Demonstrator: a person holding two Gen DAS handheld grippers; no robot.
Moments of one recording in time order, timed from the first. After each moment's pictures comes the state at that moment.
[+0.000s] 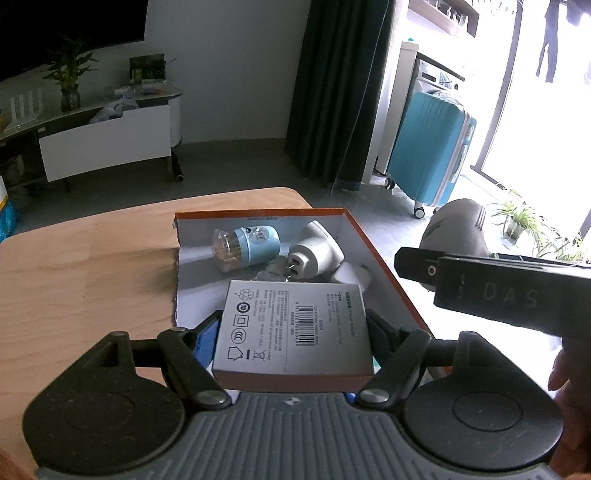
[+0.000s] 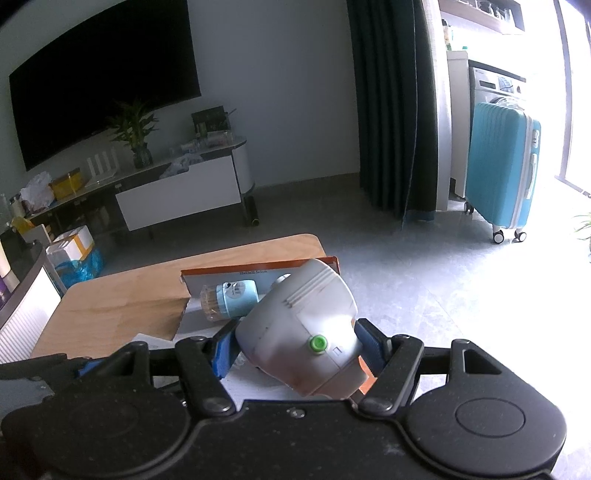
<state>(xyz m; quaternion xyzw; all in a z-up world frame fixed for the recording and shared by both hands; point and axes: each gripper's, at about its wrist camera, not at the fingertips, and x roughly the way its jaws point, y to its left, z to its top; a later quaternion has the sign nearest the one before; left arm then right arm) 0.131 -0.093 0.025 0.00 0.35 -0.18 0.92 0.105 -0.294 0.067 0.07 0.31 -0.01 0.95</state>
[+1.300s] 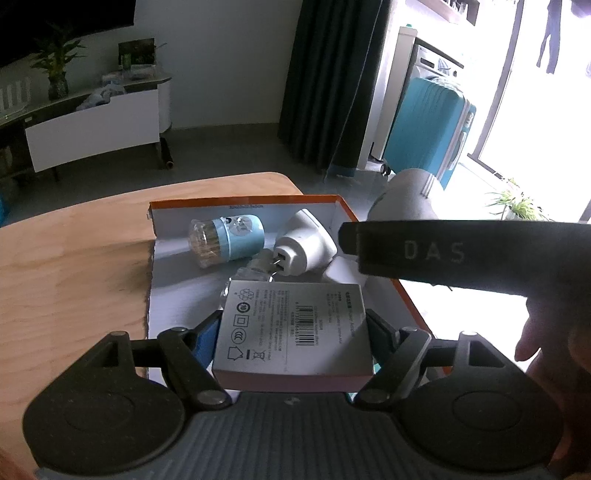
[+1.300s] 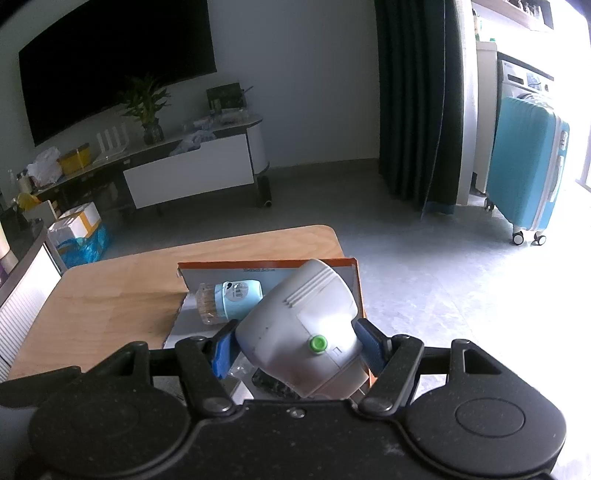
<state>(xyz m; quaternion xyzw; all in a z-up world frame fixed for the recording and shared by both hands) 0.148 -0.114 0.014 0.00 0.37 -0.19 0.91 0.154 -0.295 0.053 0.05 0.34 0.02 0.94</state>
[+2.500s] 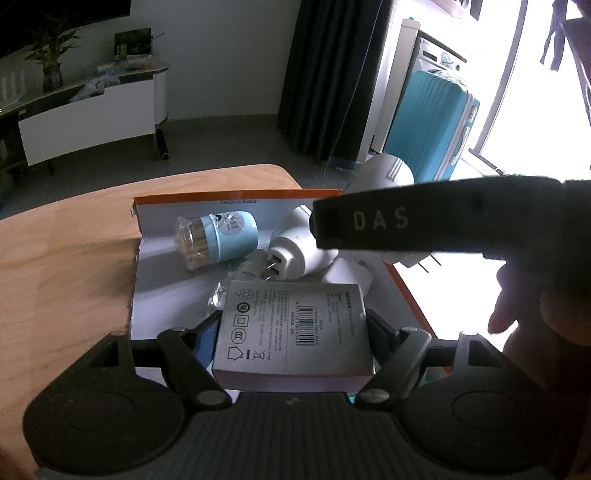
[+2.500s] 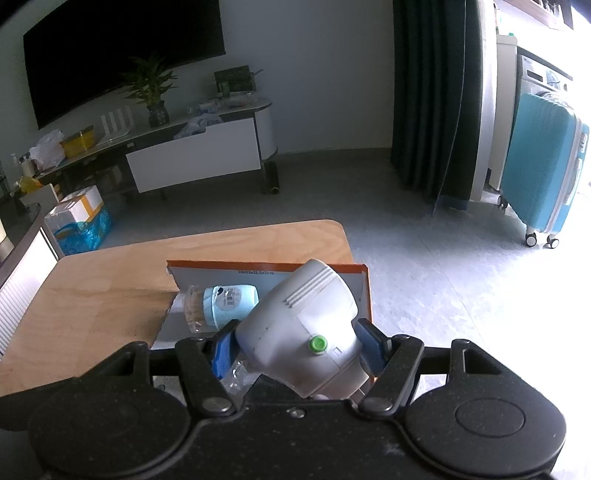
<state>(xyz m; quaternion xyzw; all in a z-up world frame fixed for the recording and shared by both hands) 0.163 -0.125 0.004 0.00 0.38 -0.19 0.90 0.187 -0.299 0.041 0.03 0.37 0.04 0.93</state>
